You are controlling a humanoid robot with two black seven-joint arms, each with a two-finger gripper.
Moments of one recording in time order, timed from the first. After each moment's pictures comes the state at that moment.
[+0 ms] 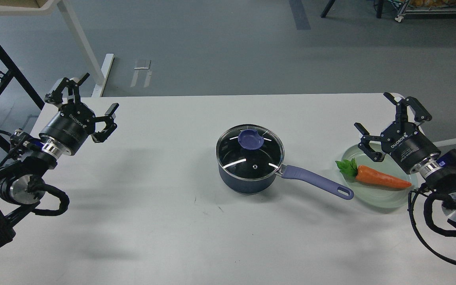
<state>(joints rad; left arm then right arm) -0.58 0.60 -0.53 -0.93 -0.06 -0.44 -0.49 0.54 -0.69 0.42 1.01 0.12 0.48 0.49</state>
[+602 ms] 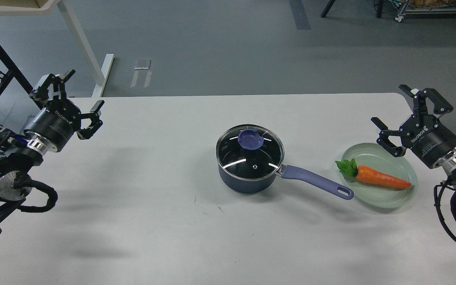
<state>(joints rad) -0.61 0.65 -0.52 -0.91 -0.06 -0.43 -0.49 0.60 -0.88 0.42 1.11 -0.07 0.47 0.49</state>
